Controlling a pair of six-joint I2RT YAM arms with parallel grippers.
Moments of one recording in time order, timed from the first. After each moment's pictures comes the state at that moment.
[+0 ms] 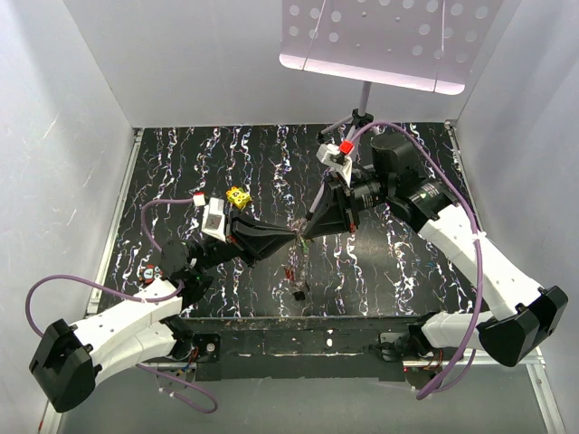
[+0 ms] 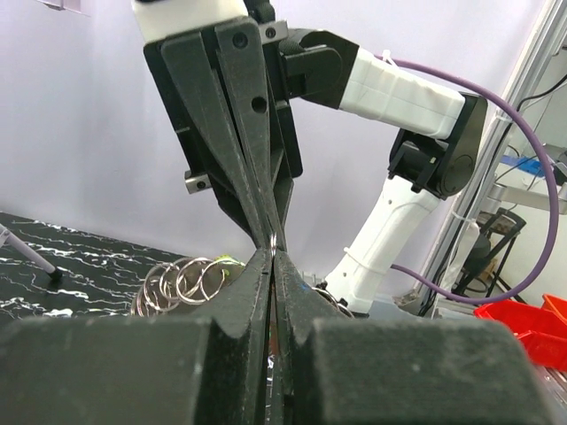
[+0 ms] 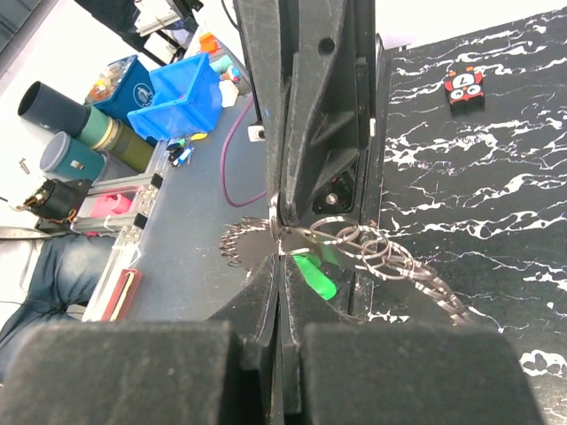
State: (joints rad) left arm -0.76 0.89 0.47 1.04 0.54 -0.59; right arm 0.63 1.26 1.34 -0.47 -1.27 0.09
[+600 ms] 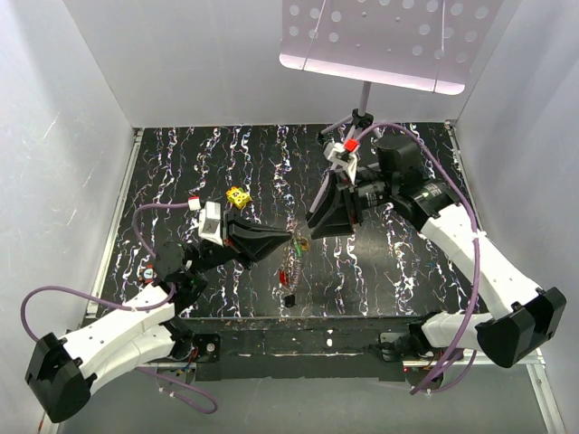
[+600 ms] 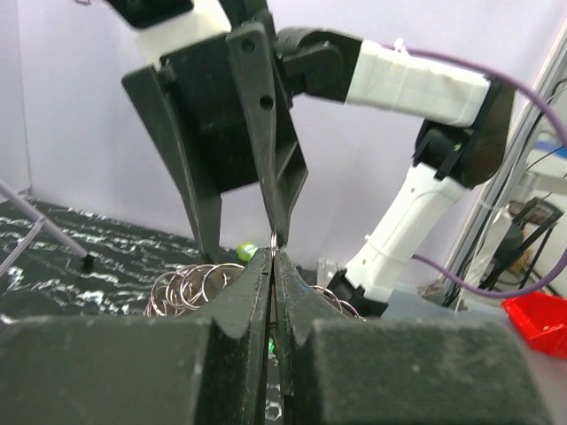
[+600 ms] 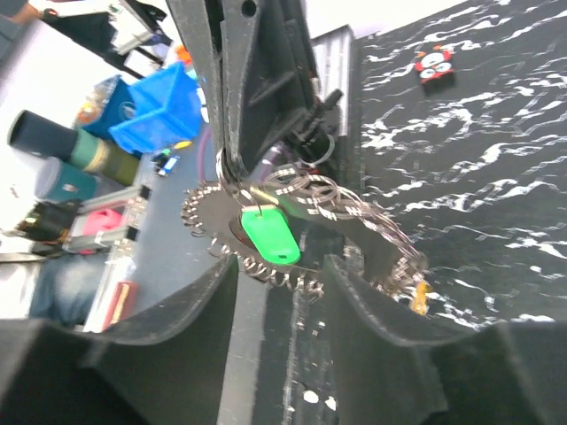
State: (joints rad) left arm -0.76 0.83 0.46 0.96 0.51 -0.54; right arm 0.58 1.26 1.28 -0.45 -1.24 0.14
